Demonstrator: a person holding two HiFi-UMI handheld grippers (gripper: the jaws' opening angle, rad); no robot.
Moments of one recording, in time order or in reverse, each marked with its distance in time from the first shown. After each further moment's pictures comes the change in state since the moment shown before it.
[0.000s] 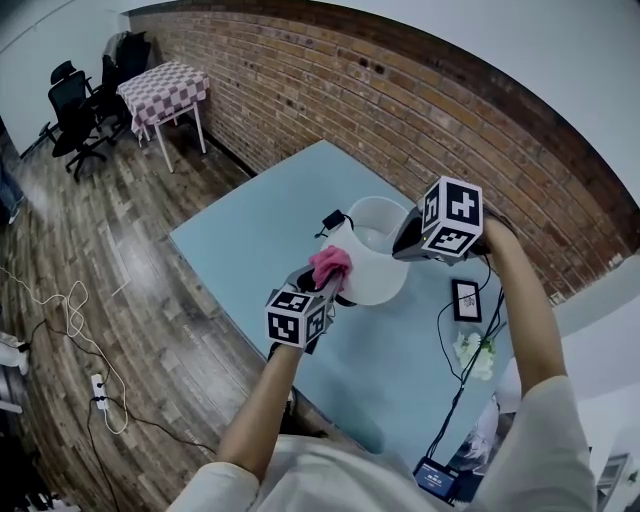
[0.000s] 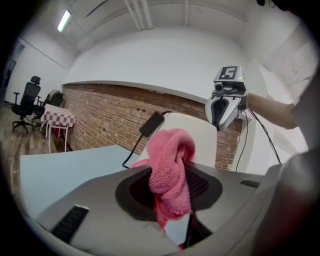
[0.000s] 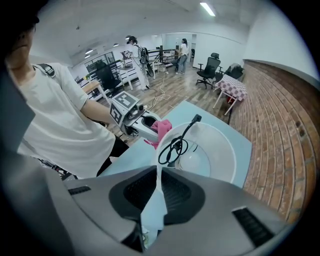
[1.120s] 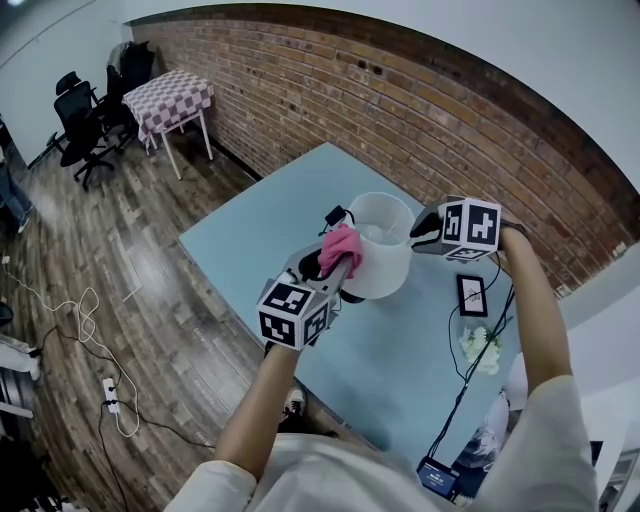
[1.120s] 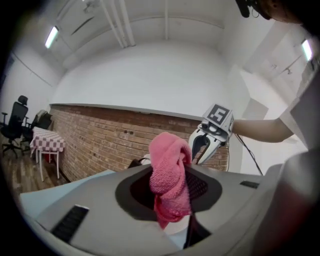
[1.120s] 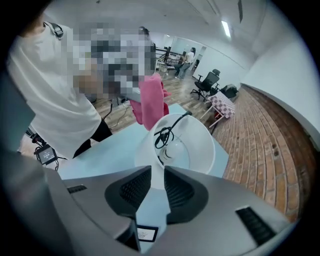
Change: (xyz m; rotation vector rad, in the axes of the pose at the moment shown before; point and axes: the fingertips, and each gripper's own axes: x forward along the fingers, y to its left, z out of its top) left arm -0.041 -0.048 0.089 0.156 -0.139 -0.071; right arm -0.015 -0.017 -0.037 -0.166 -0.003 -0.255
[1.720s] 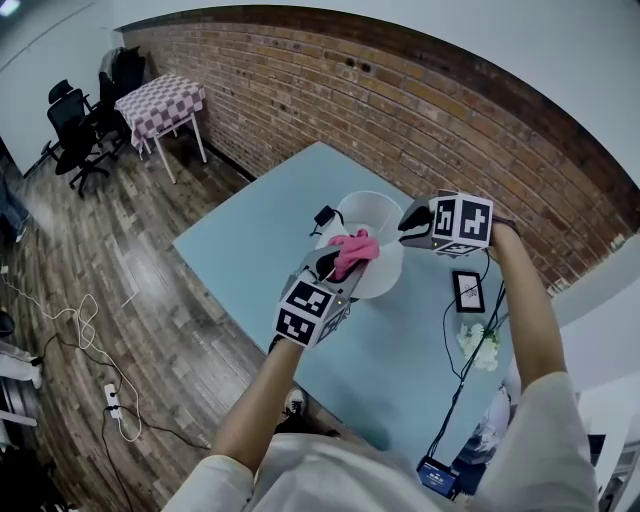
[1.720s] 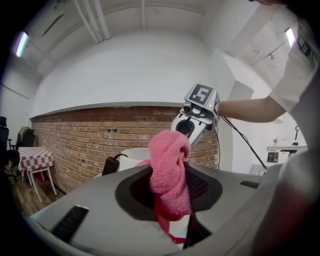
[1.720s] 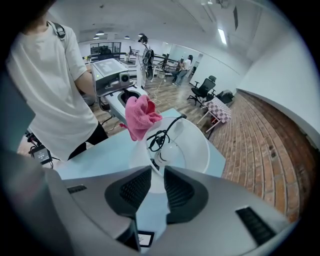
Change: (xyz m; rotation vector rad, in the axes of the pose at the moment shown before) left arm 0.038 -0.036 -0.023 0.186 0.098 -0.110; right arm 0.004 -0.012 0.000 -0.001 -0.061 -0.042
